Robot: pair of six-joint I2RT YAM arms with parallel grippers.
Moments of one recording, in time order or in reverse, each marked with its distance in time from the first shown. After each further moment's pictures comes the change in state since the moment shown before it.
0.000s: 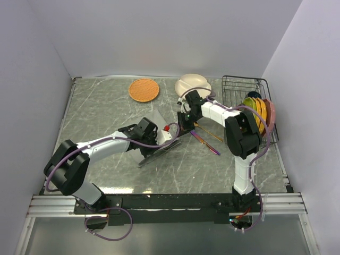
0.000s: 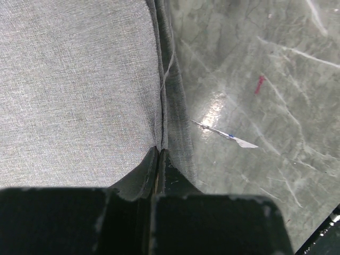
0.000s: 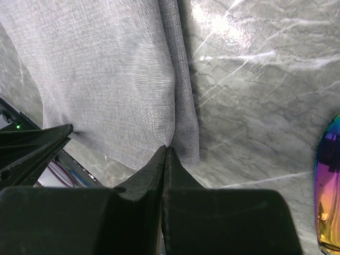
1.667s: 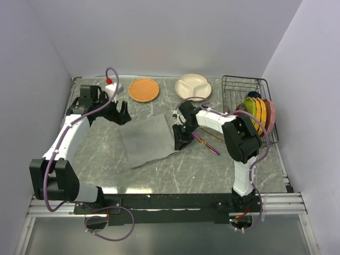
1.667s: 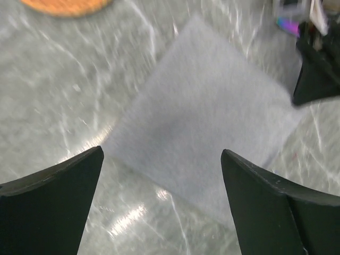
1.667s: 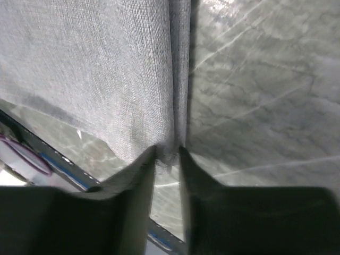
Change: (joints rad) left arm 0.652 -0.134 0.237 -0.121 0.349 -0.133; right arm 0.102 -0.051 -0.136 -0.022 0.075 0.002
